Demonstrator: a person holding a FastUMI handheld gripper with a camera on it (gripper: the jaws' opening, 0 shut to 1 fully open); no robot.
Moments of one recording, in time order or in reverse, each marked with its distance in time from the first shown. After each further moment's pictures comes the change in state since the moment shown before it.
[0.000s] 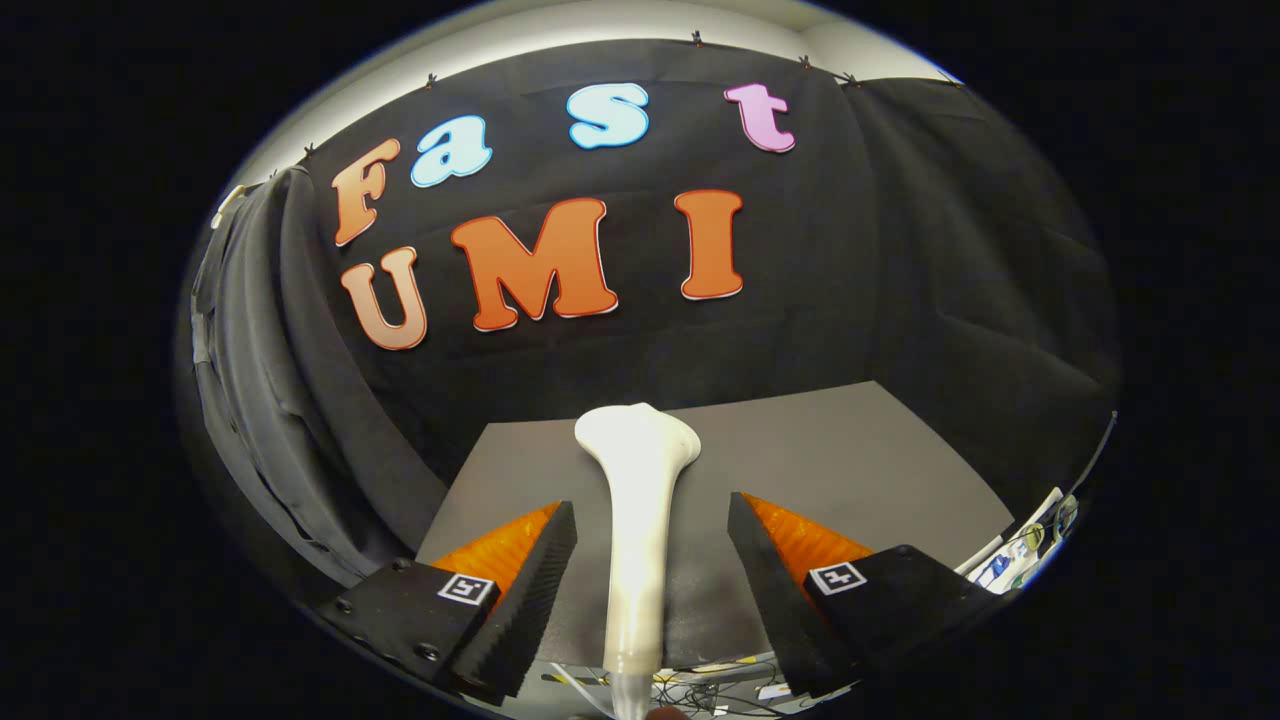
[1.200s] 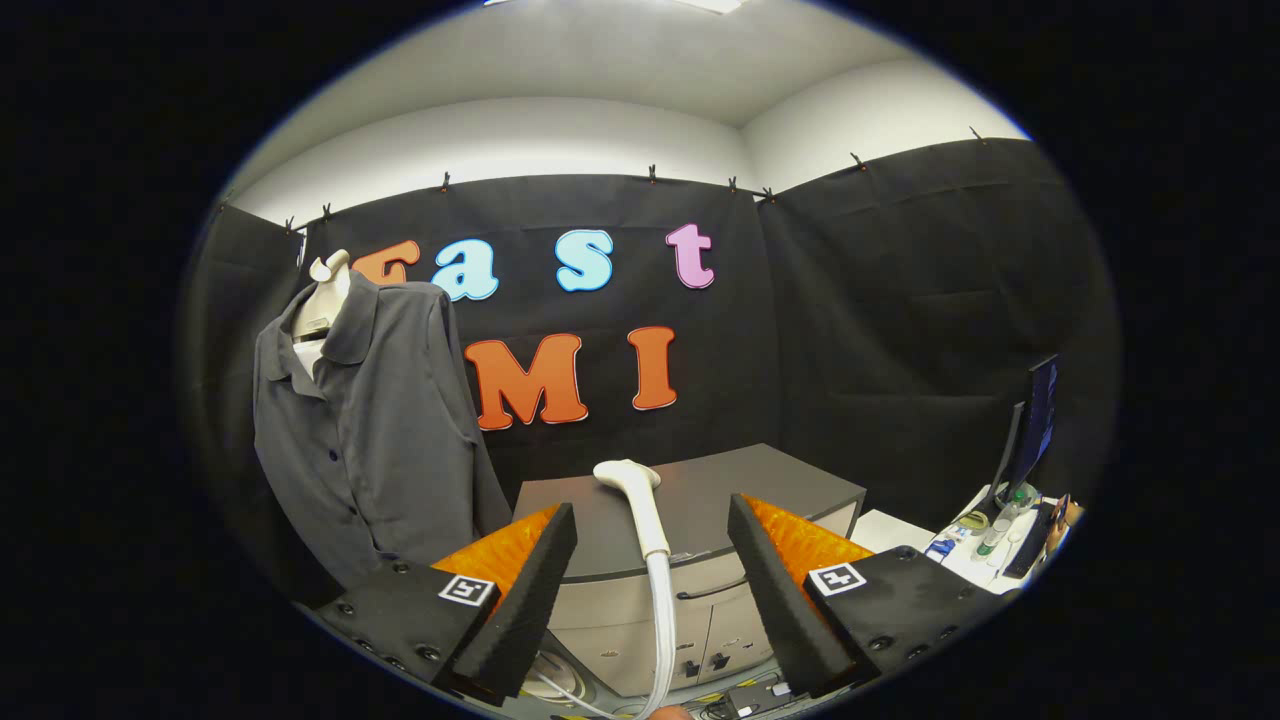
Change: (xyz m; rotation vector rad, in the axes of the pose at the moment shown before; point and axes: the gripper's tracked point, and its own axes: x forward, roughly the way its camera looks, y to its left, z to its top) arm -0.290 0.058 -0.029 0.034 -0.423 -0.184
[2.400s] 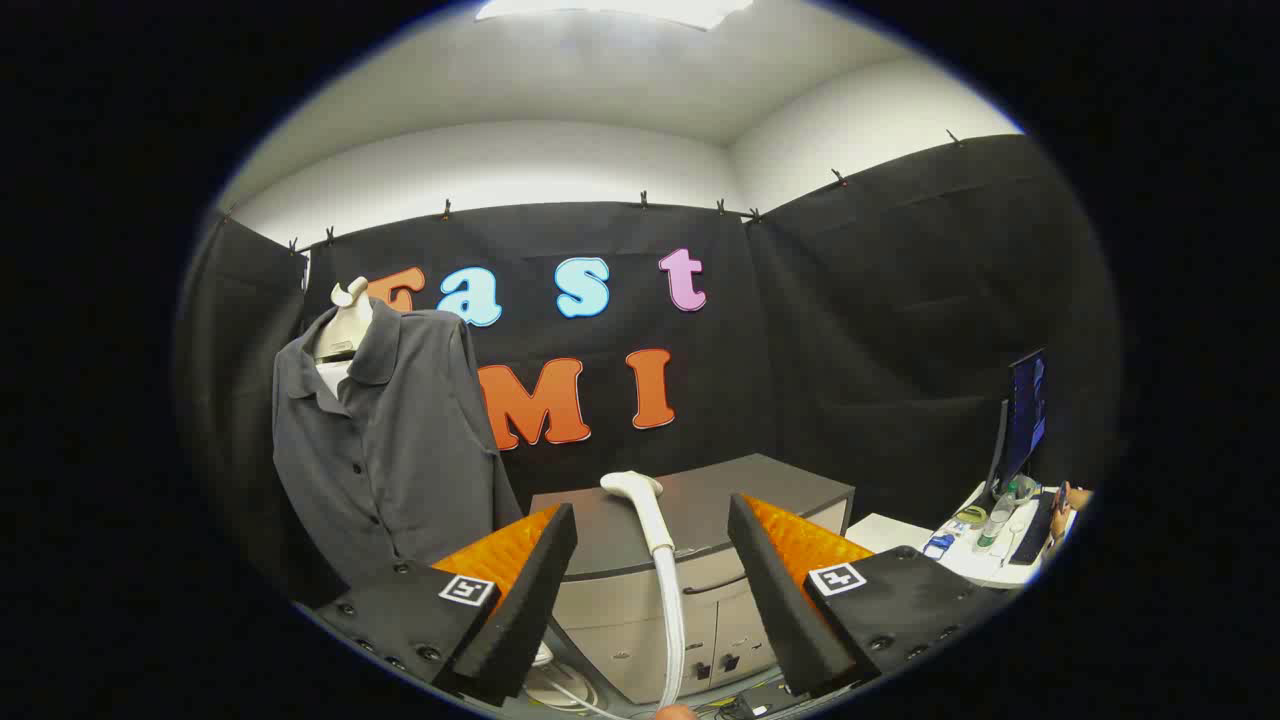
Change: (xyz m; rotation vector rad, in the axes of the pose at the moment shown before) arm -0.068 0.004 -0.001 0.031 -0.086 -0.016
